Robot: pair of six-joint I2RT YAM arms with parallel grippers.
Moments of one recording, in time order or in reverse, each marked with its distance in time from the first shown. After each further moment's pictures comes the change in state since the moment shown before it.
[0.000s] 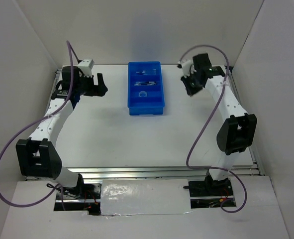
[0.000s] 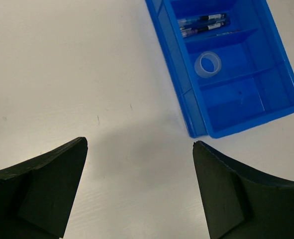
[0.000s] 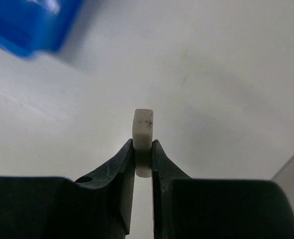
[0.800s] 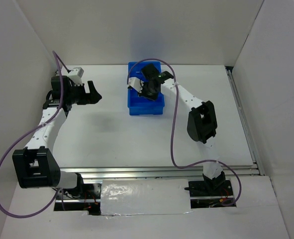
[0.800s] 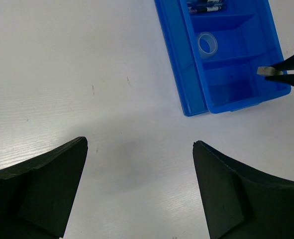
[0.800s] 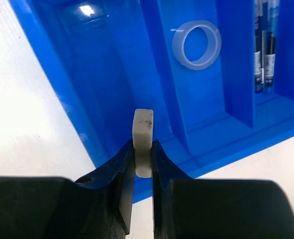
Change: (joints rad) left arm 0.141 -0.123 -0.187 0.014 0.154 -0.089; right arm 0.436 0.410 0.402 0.029 0.019 -0.397
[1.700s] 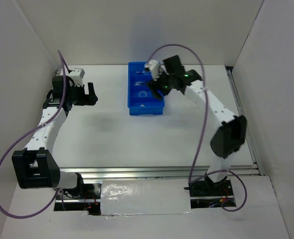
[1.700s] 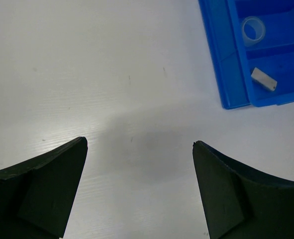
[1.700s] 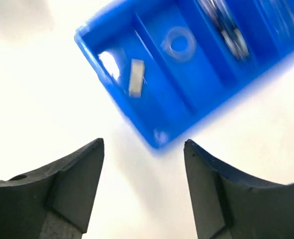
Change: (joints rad) left arm -0.016 -0.003 0.027 -0.065 -0.137 0.109; right arm -0.040 -0.282 -0.151 0.101 -0.115 0.307
